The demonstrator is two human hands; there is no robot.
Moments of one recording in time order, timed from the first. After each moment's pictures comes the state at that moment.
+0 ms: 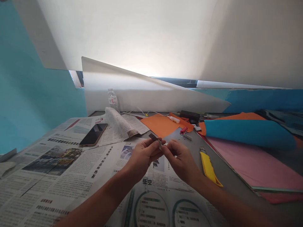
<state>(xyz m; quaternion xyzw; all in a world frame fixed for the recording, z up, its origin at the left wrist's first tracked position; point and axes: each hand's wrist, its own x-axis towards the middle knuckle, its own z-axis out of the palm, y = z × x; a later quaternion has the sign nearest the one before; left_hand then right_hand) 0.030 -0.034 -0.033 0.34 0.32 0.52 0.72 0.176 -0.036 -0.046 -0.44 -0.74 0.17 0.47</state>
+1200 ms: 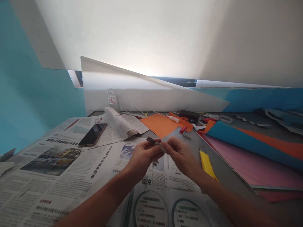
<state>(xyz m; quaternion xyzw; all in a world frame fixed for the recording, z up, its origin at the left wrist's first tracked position) 0.030 -0.034 -0.043 0.34 0.34 0.53 0.70 0.184 -0.027 -0.045 -0.47 -0.69 0.32 0.45</state>
